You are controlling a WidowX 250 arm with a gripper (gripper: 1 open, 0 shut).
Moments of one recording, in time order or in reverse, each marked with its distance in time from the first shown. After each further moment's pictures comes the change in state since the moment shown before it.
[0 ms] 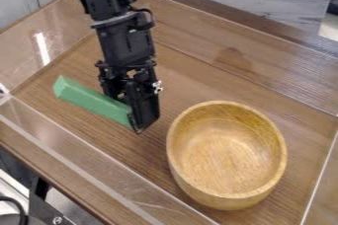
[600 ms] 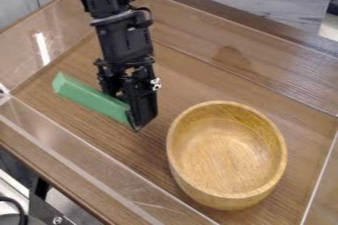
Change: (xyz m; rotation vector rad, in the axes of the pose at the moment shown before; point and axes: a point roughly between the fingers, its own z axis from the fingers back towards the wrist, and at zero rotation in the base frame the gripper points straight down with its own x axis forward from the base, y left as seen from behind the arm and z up) arm 0.001 0.004 0.001 -0.006 0.019 0.009
